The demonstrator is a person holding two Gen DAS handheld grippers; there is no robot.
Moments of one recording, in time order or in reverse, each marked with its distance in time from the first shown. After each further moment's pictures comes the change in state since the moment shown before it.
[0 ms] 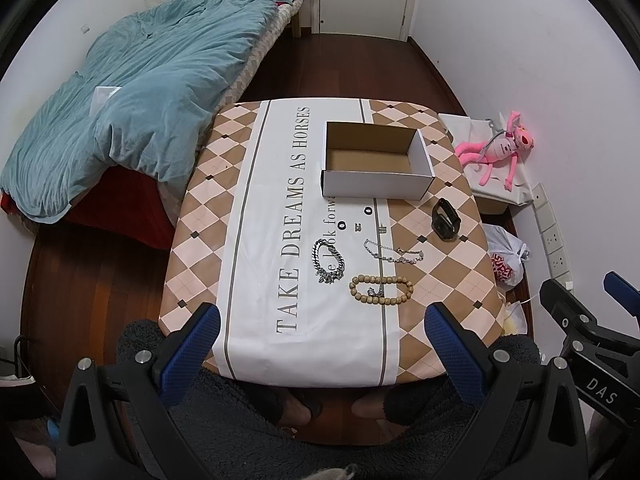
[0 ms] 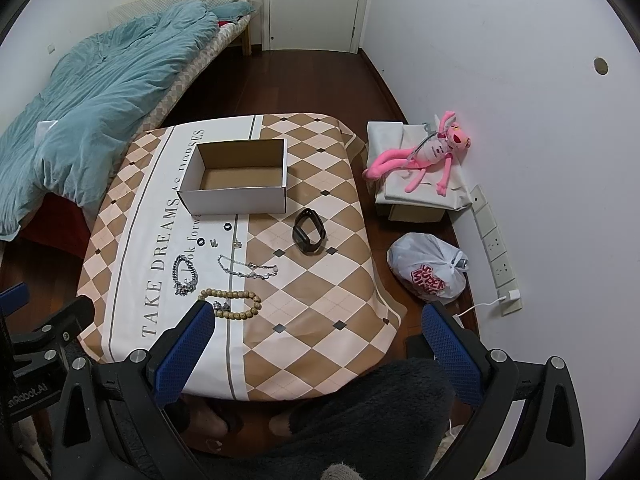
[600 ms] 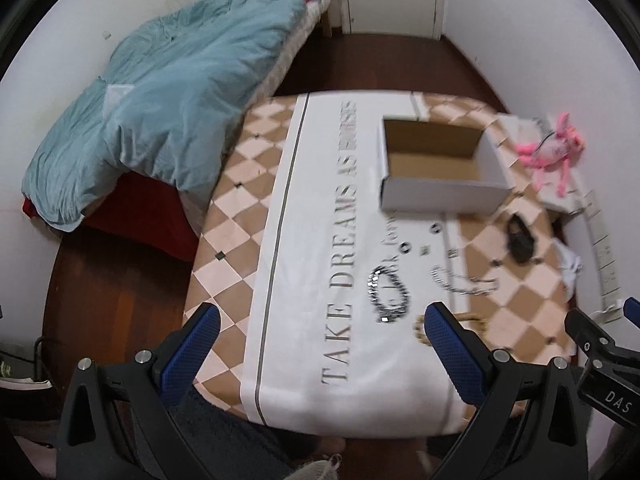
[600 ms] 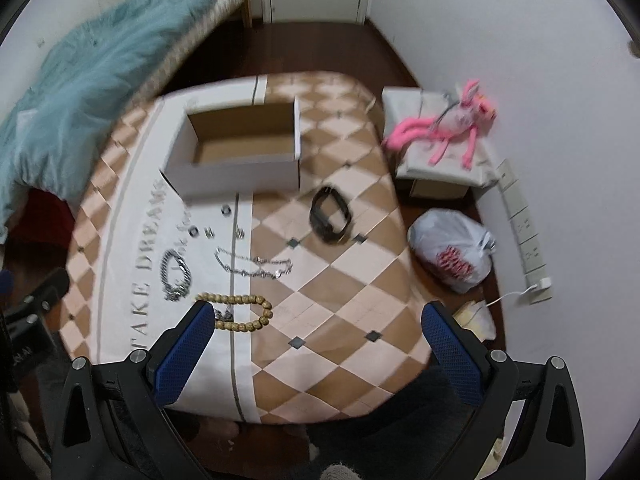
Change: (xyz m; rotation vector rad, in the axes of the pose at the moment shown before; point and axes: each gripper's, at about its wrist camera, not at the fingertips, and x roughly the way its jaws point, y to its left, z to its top) left arm 0.098 0.037 0.022 -0.002 0.002 0.156; right arm 0.113 0.027 0.011 0.012 0.138 0.032
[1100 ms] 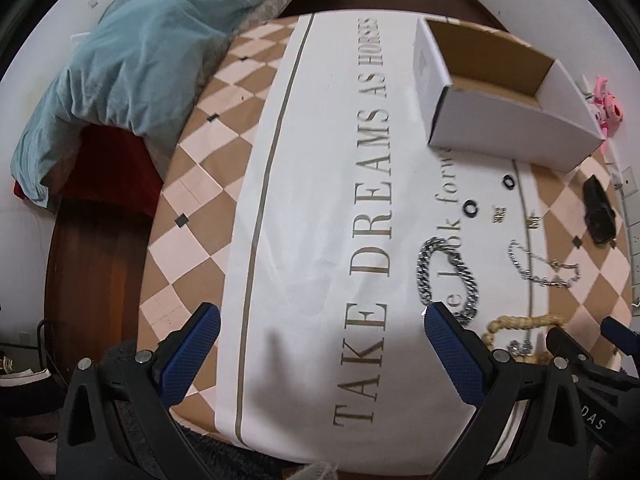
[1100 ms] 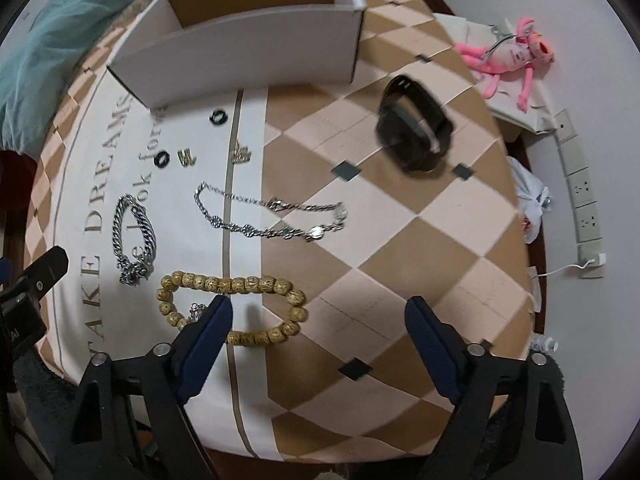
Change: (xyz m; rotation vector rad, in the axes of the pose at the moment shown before) left arm 0.110 0.005 -0.007 -0.010 0.169 0.027; right arm 0.142 0.041 -0.017 -0.025 0.230 0.052
